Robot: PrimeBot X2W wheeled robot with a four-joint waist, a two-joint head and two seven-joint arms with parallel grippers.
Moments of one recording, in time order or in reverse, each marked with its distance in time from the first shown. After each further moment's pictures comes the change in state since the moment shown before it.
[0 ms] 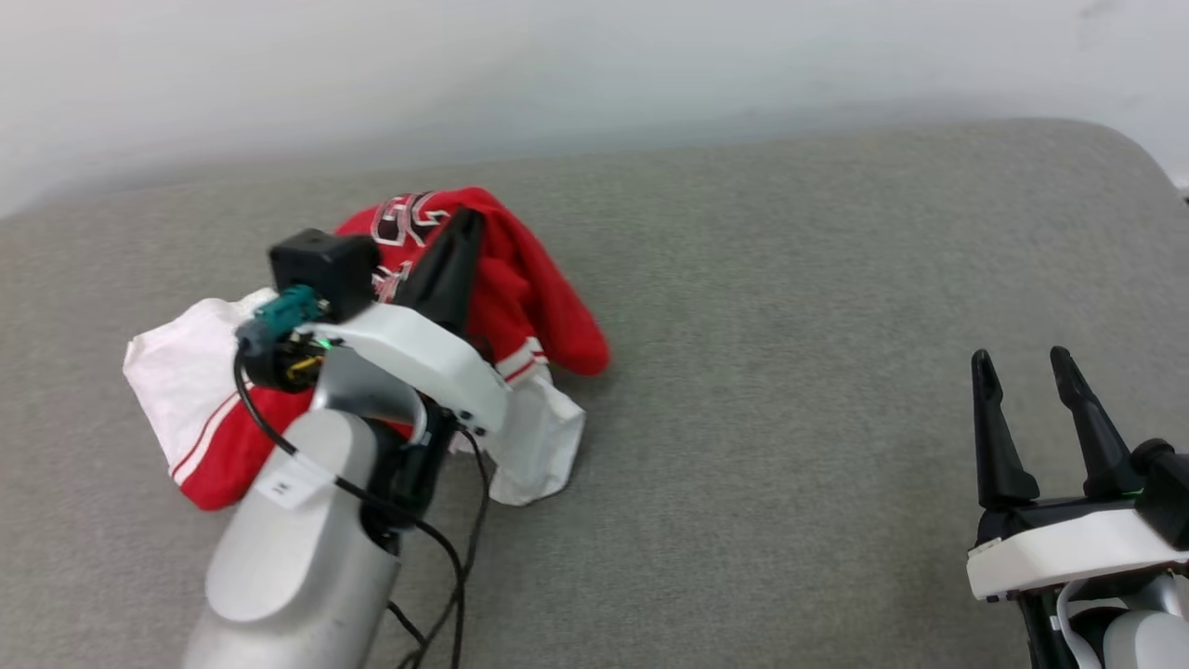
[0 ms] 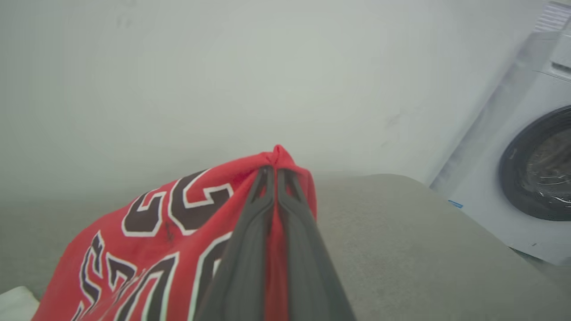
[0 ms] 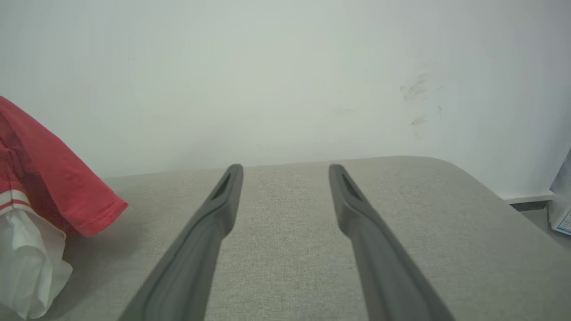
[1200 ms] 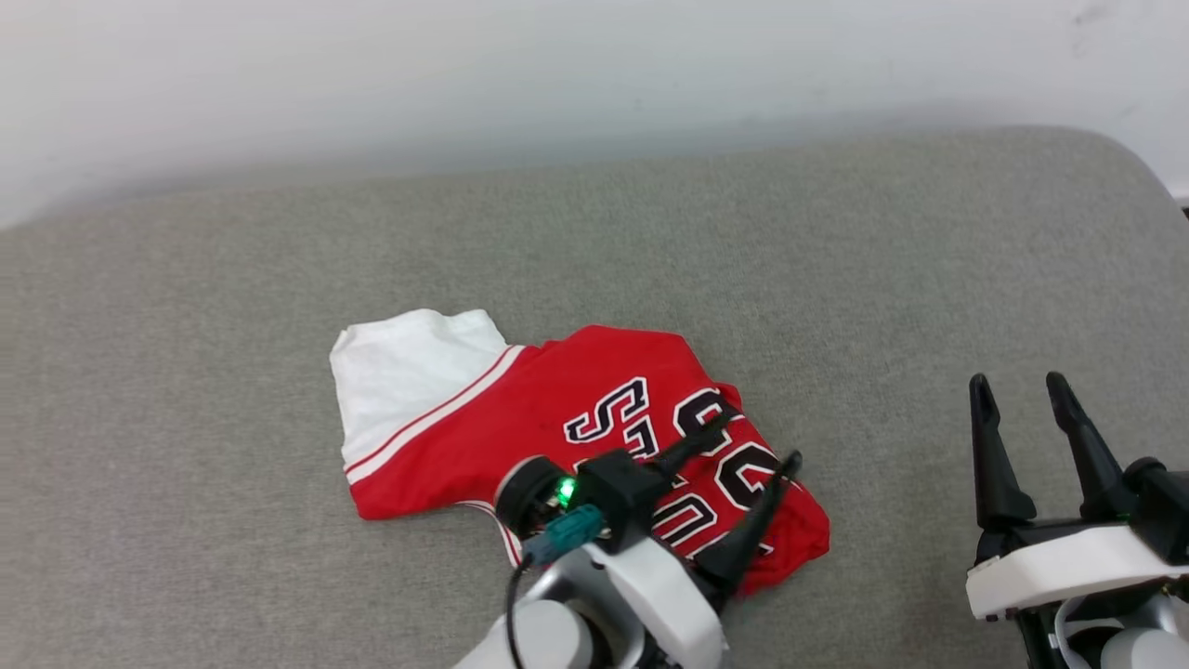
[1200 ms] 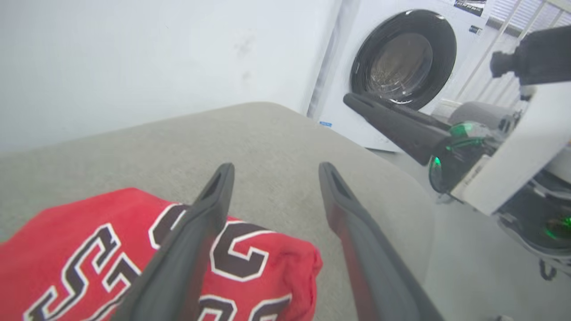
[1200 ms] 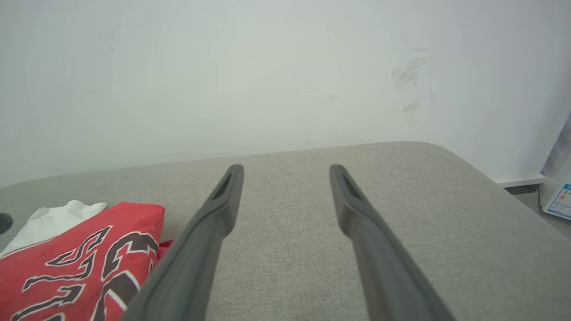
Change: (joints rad) left arm 0.195 -0.115 -0.429 -0.113 0.085 -0.057 -0.048; right arm 0.011 0.000 -0.013 0.040 0.009 0.000 -0.016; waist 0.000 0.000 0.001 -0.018
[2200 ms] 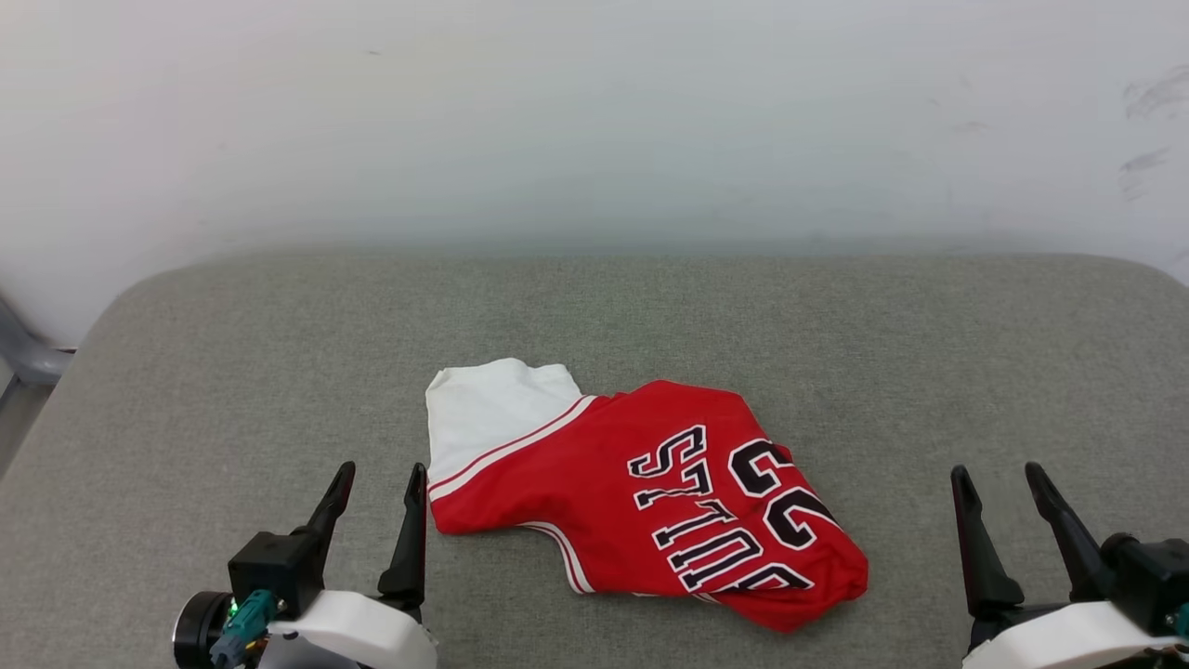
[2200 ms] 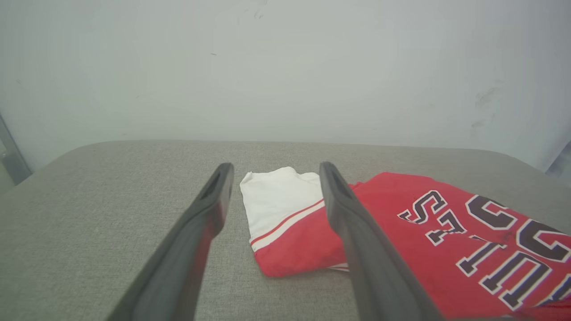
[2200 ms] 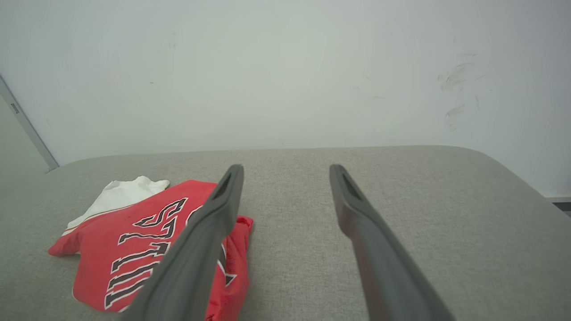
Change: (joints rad) left arm 0.291 0.247 0.379 -0.026 -0.040 0.225 -0.182; right arm 0.163 0.000 0.020 -0.073 -0.002 0.000 0.085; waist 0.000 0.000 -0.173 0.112
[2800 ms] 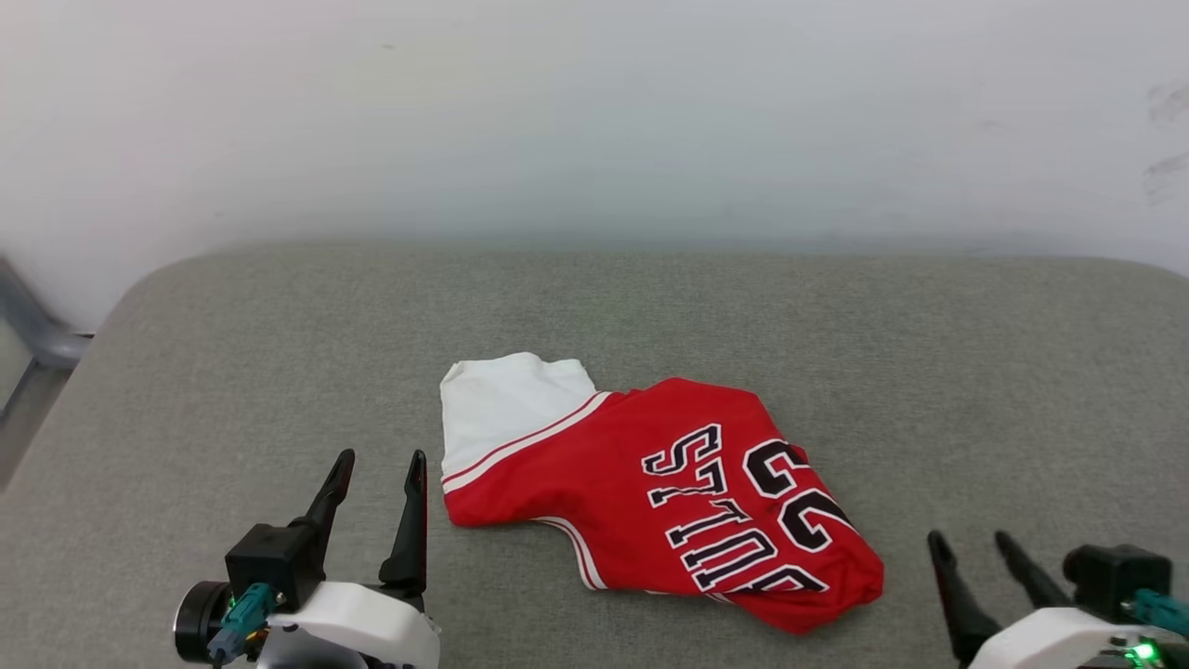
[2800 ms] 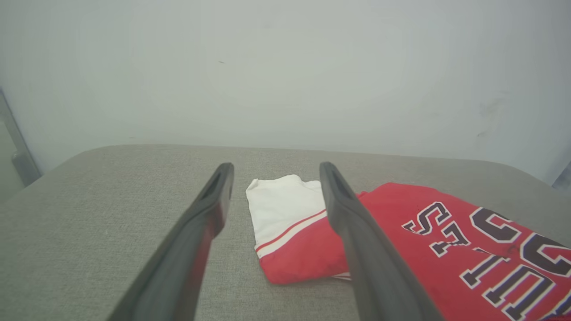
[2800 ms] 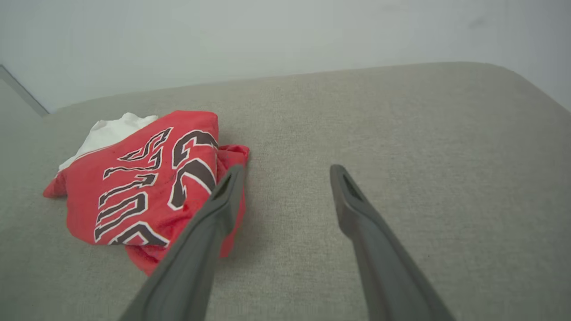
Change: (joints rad) left arm 0.003 -0.012 0.017 -0.021 0.009 0.001 -0.002; right arm 0.019 0.000 -0.017 0.064 0.039 0.000 0.174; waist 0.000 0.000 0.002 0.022
